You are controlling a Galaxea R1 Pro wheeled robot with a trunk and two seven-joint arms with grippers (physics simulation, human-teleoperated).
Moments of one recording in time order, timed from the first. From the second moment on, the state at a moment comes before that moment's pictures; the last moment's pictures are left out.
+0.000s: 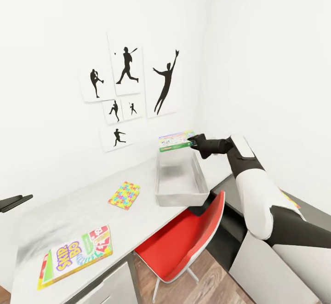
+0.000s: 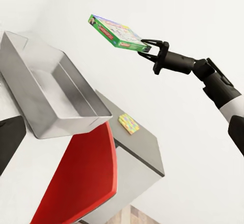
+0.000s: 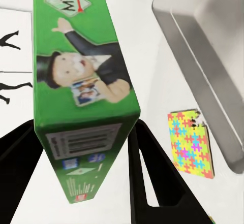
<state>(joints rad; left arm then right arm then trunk) -0.28 0.57 0.70 -1.42 0.34 1.03 -1.57 -1.25 0.08 -0.26 -0.61 -1.23 0.78 -0.50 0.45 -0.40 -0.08</state>
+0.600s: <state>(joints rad) -0.28 0.57 0.70 -1.42 0.34 1.04 -1.57 -1.24 0.08 -0.33 -0.62 -1.23 0.75 -0.50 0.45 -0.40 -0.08</state>
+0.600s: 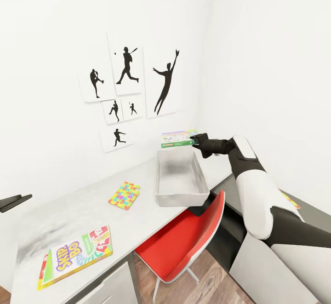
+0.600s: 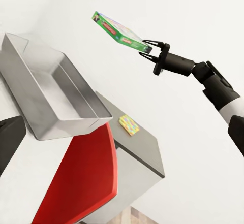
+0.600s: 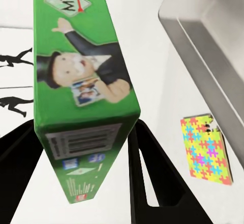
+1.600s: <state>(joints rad) -0.28 0.56 0.70 -1.42 0.34 1.04 -1.57 -1.25 0.09 -0.27 -0.62 -1.23 0.62 -0.70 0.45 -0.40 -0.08</state>
